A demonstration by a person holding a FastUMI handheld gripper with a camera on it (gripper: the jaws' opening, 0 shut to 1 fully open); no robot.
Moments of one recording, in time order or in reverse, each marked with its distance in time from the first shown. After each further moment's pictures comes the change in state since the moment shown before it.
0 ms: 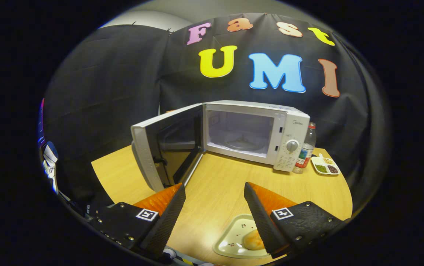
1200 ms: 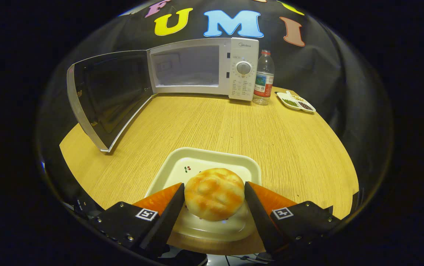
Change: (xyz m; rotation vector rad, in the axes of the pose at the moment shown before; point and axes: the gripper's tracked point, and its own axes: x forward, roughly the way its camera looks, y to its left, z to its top) arm -0.005 -0.079 -0.157 0.151 0.366 -0.185
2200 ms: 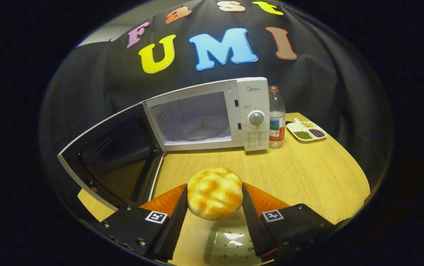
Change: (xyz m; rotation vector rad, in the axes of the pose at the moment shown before) arm 0.010 0.052 0.169 0.184 -0.287 0.059
